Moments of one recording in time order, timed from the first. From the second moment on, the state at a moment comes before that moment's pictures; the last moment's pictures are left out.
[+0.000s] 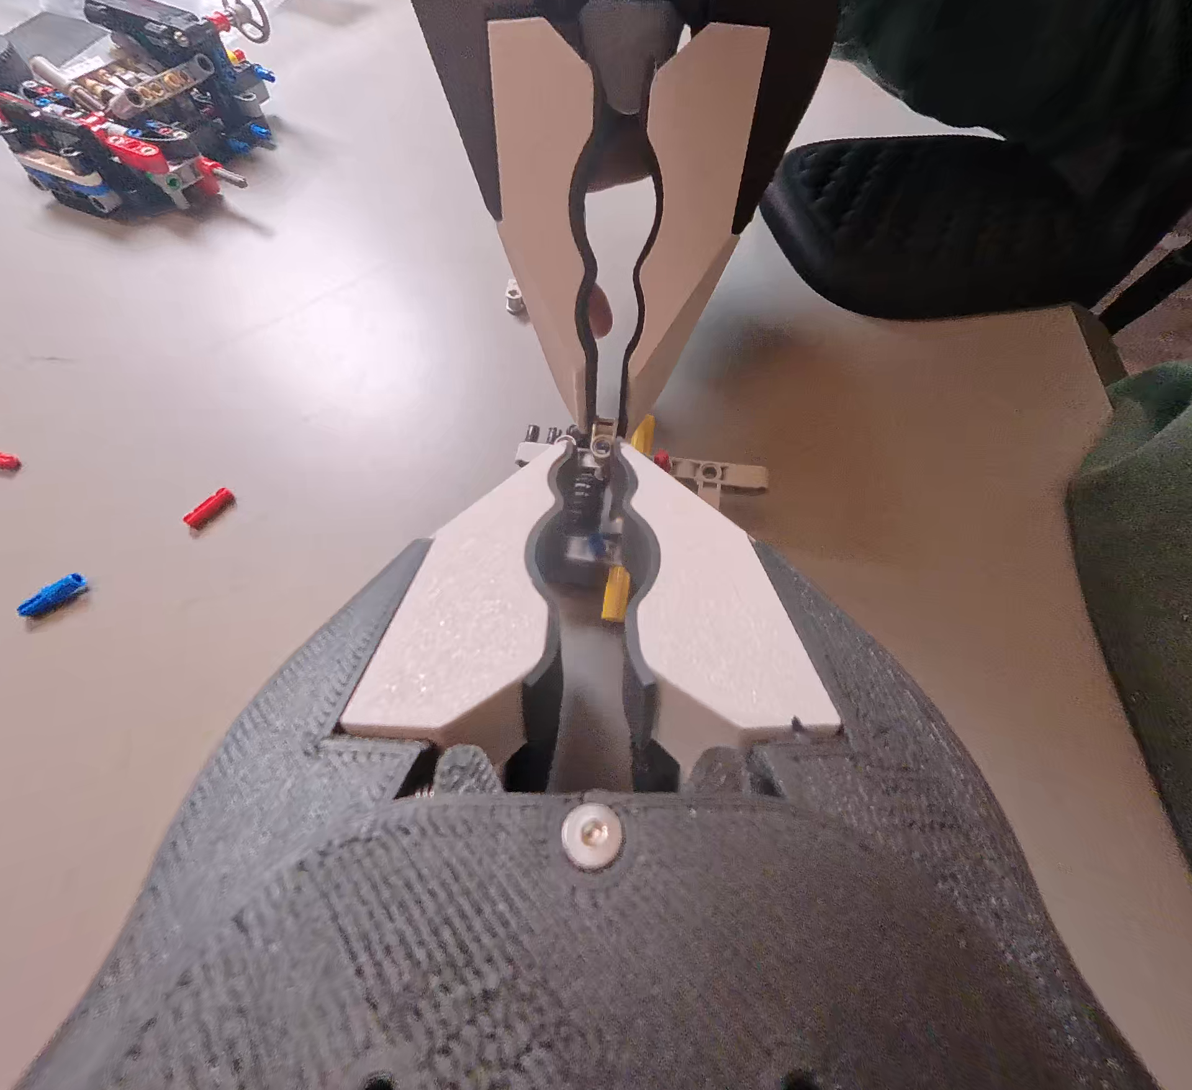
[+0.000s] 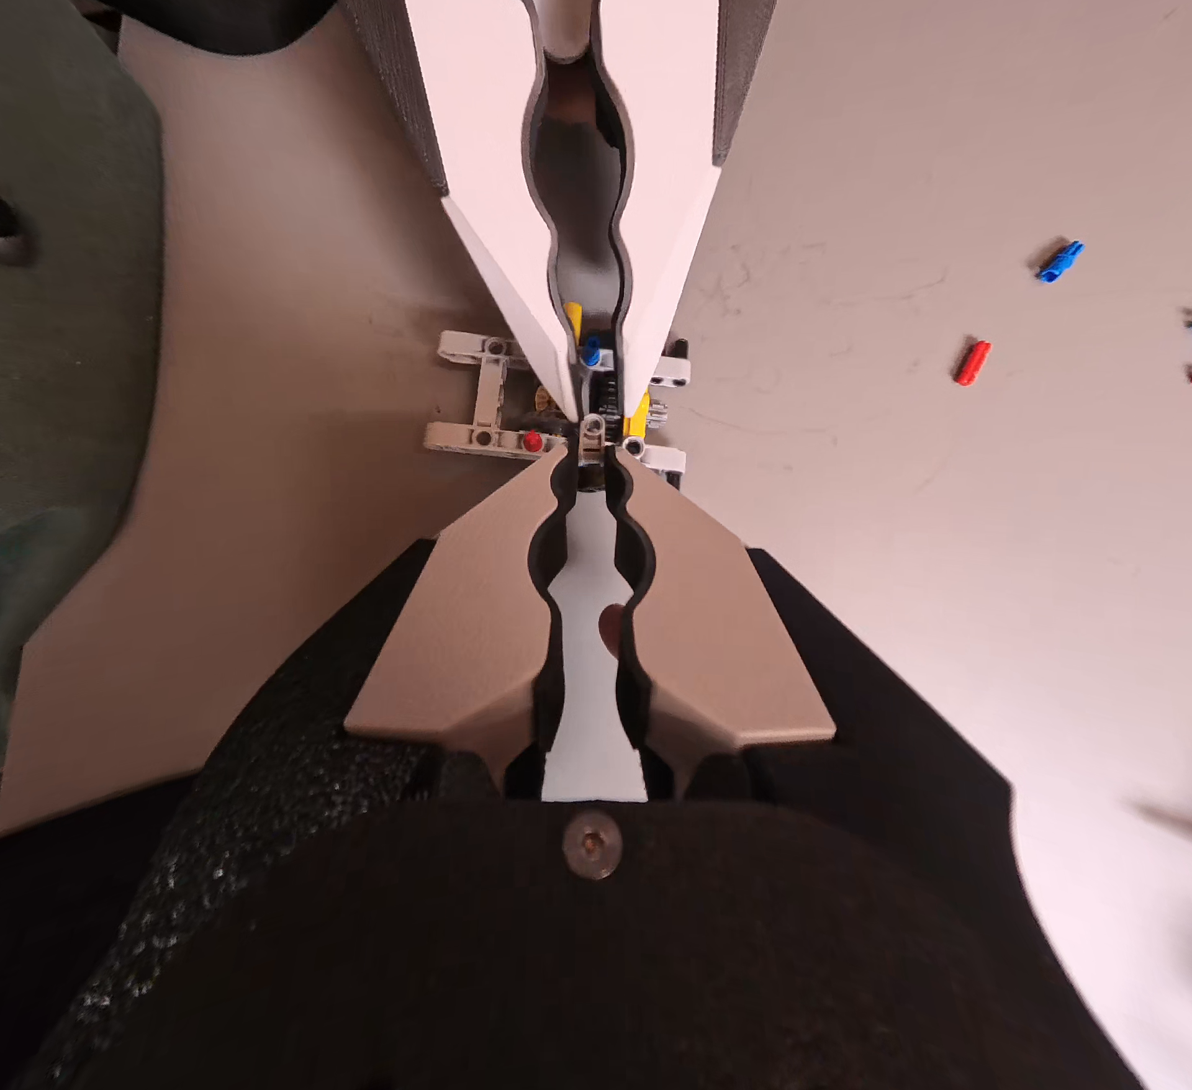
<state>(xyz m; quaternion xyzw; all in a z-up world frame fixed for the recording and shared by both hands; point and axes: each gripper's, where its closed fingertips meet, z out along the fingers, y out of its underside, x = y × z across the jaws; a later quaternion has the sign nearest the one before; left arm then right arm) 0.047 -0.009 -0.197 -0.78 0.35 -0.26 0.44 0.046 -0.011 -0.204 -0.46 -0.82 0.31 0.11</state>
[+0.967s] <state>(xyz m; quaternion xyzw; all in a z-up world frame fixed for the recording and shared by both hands) 0.059 -0.019 -0.192 -0.76 0.43 -0.30 0.38 0.062 -0.015 -0.202 -0.60 -0.71 0.36 0.13</state>
